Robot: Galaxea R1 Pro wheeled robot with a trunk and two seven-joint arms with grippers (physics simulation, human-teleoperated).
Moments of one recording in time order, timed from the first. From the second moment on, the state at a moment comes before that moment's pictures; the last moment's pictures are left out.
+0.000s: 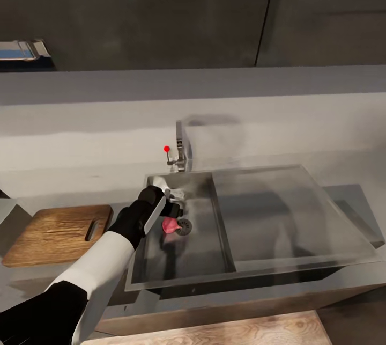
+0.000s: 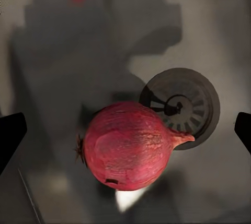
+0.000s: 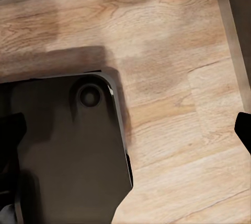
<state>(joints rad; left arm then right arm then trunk) -0.96 -0.15 -0.29 -0.75 0.14 0.97 0.06 0.20 0.00 0.19 -0.41 -0.25 -0.56 -0.24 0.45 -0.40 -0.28</state>
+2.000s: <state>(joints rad) -0.96 -0.15 -0.29 -0.68 0.13 0.94 0.07 0.20 0.00 0.19 -0.41 -0.25 -0.56 -0.24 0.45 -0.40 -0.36</state>
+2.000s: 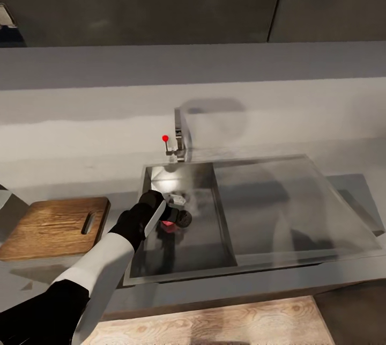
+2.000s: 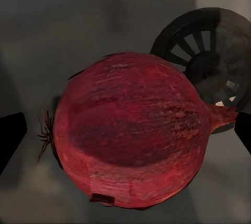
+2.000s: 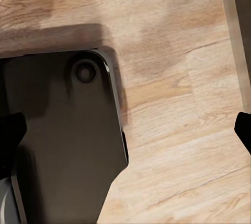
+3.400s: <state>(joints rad) -0.96 -0.15 -0.29 -0.68 0.13 0.94 0.07 0.20 0.00 0.19 -0.41 -0.25 -0.56 -0.24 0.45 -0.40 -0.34</state>
